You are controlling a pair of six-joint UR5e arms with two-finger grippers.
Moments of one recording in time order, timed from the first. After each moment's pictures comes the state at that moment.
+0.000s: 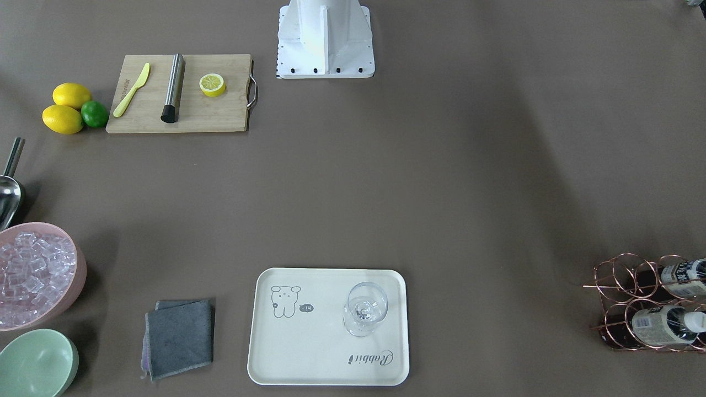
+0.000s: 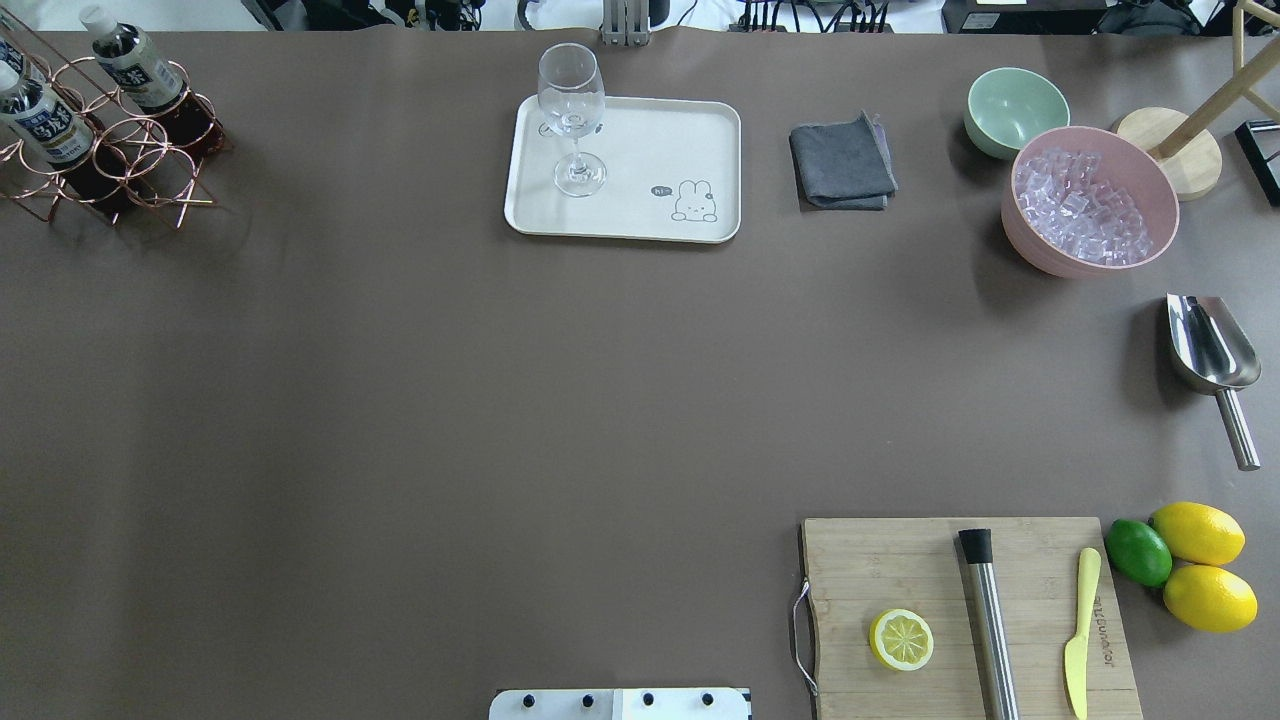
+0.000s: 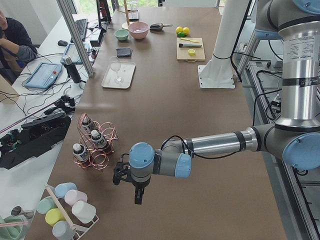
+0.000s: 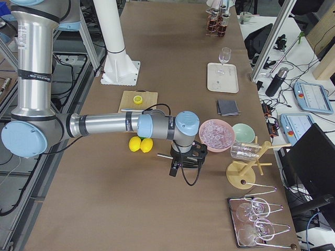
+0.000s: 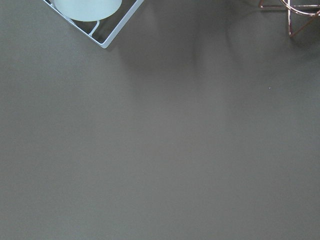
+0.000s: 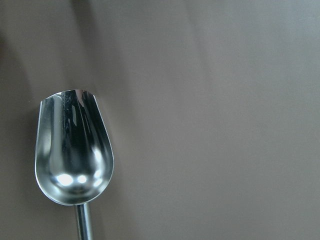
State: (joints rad) left arm -1.61 -1.50 -1.47 -1.85 -2.28 0.00; right arm 1.51 -1.67 1.78 -1.73 2.28 0.25
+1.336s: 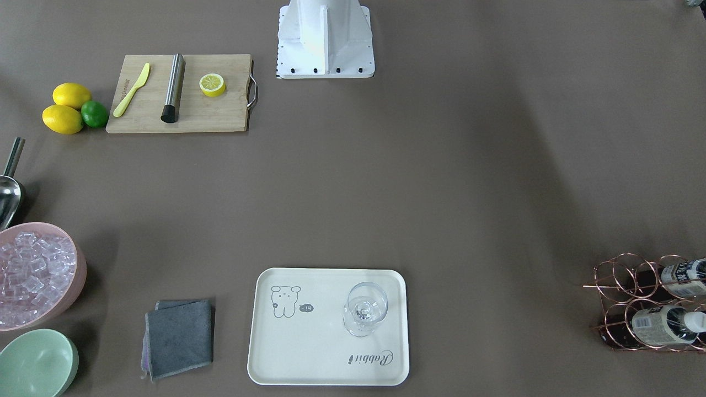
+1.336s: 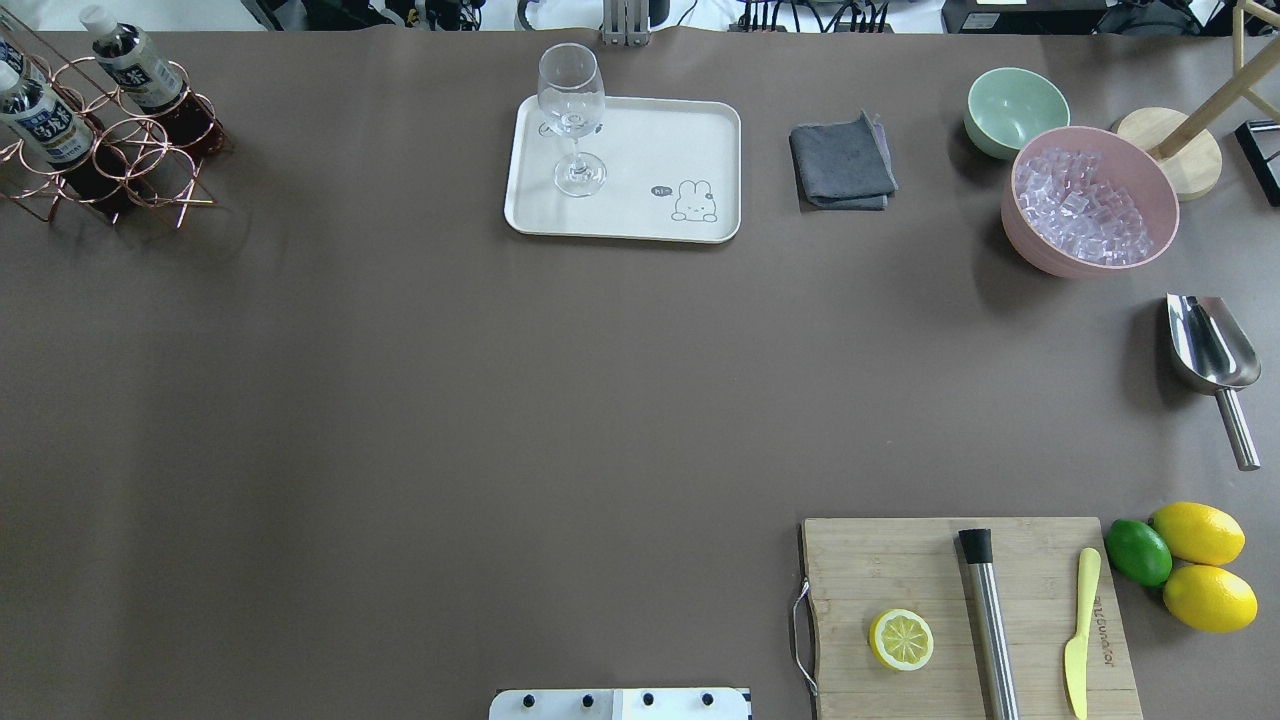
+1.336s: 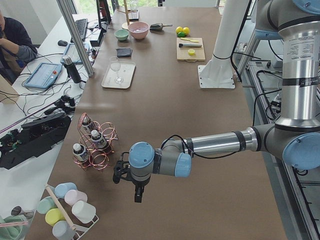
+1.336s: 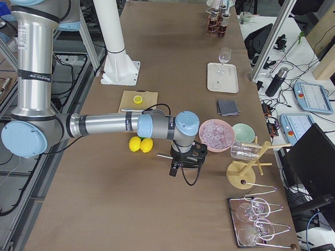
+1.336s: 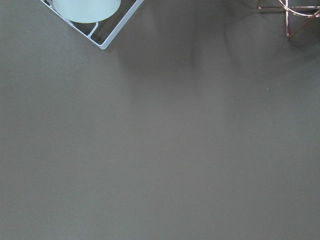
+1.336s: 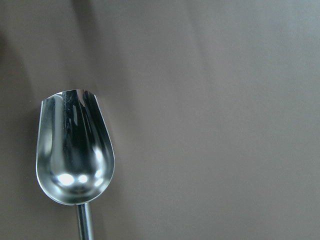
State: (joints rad) left arm -1.61 -1.50 -1.48 -1.85 -2.31 0.00; right arm 1.51 -1.67 1.78 -1.73 2.29 0.25
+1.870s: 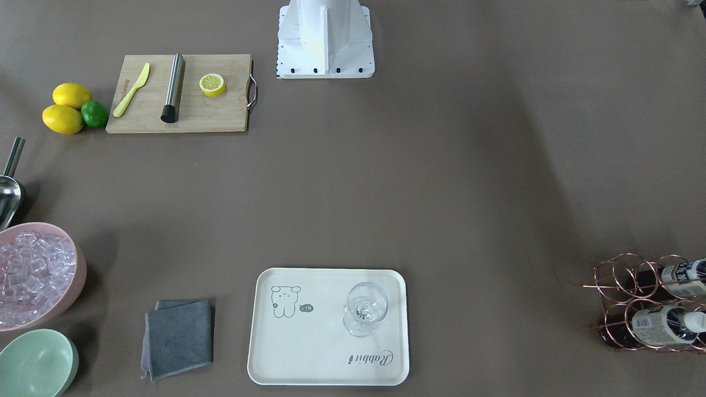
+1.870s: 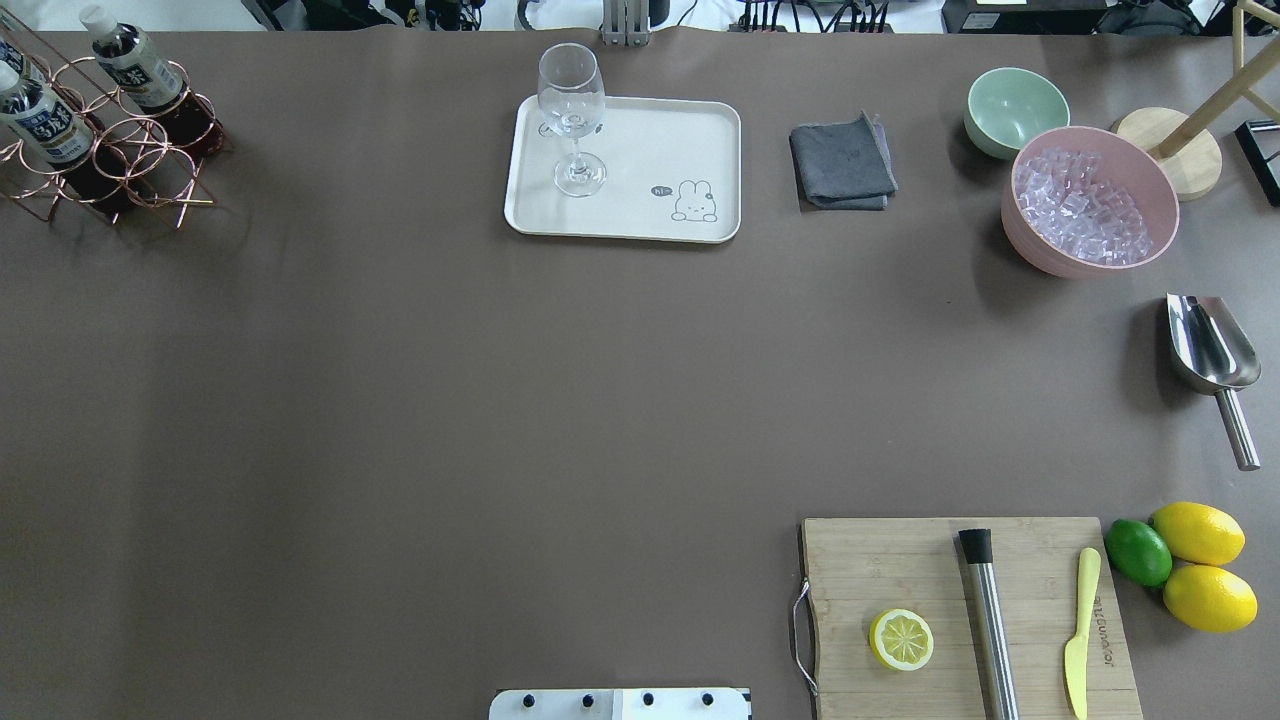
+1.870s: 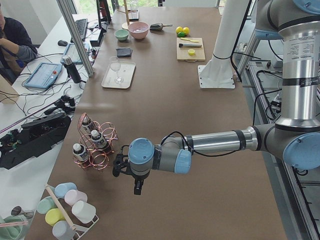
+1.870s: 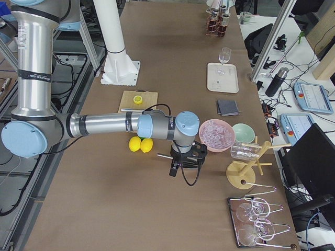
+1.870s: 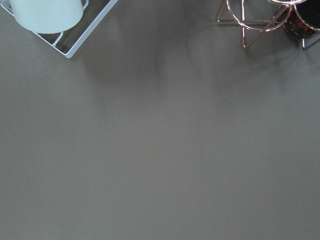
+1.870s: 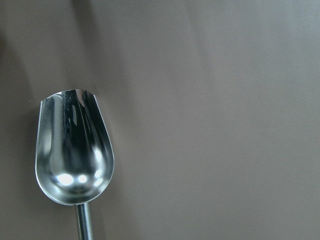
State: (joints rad) left arm -1.62 -1.50 -1.51 -1.84 -2.39 -0.01; right arm 1.51 -1.67 1.78 -1.73 2.29 0.25
